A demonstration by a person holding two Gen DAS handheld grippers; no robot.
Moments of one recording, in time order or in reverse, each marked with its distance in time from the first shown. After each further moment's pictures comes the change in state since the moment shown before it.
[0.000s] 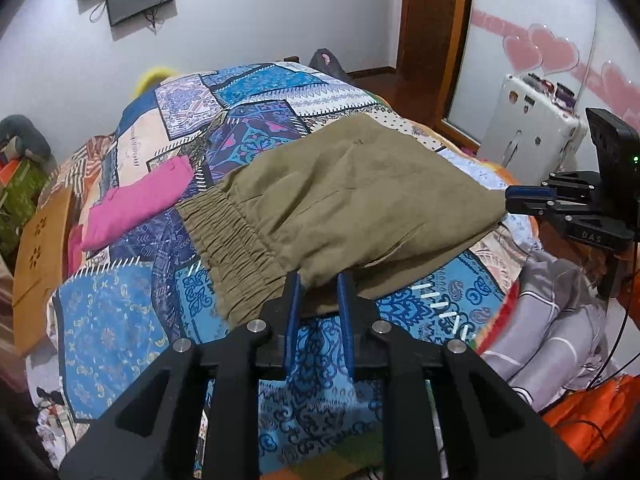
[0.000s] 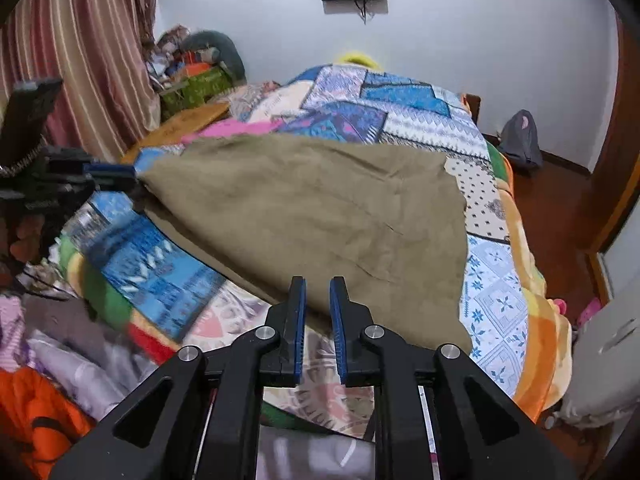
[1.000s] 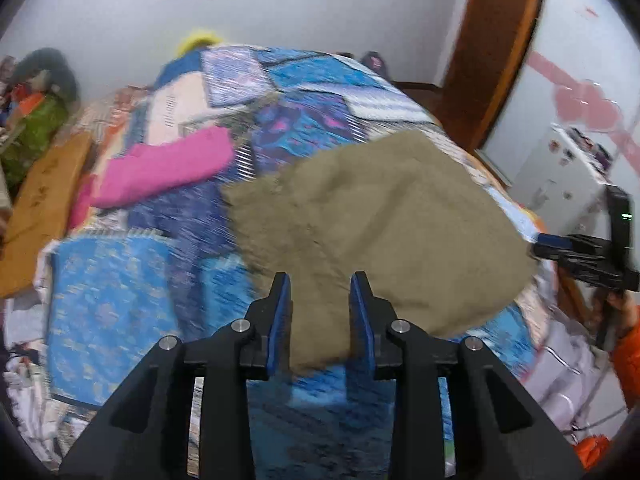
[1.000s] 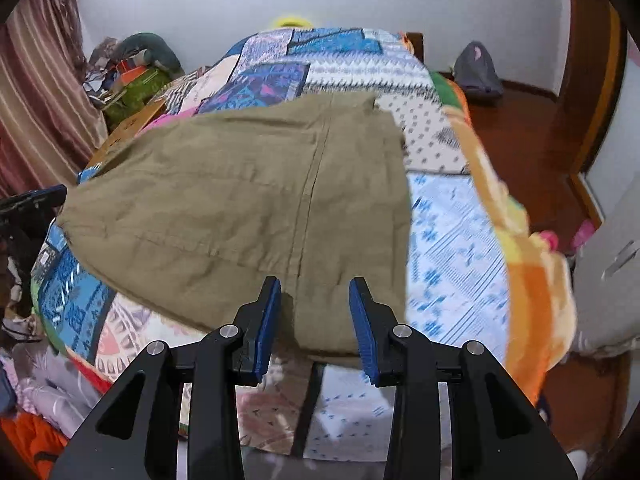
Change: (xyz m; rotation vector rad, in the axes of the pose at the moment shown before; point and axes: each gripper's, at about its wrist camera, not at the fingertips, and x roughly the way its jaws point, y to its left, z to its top) left arm 0.025 0.057 0.012 -0.218 0.012 0.059; right arm 0.023 -0.061 -0.009 0.202 0.126 -0.124
